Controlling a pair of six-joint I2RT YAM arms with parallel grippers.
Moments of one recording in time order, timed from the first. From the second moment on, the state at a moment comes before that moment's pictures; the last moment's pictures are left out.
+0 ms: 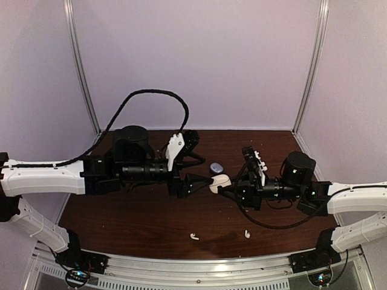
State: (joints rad) left arm -1.12 1.34 1.01 0.12 0.22 0.06; right arm 0.94 1.08 0.54 0.50 -0.51 0.27
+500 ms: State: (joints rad) left arm -1.11 1.42 1.03 0.10 0.29 -0.01; right arm 0.95 1.08 0.54 0.47 -0.49 0.22
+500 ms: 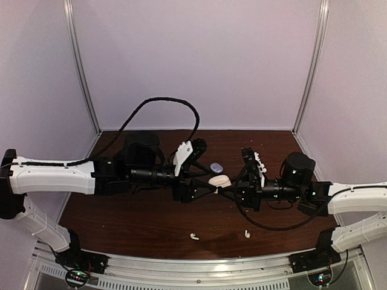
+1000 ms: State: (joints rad) left arm -1.01 1.39 1.01 0.15 0.33 -0.11; right arm 0.99 1.07 0.54 0.44 -0.48 0.15
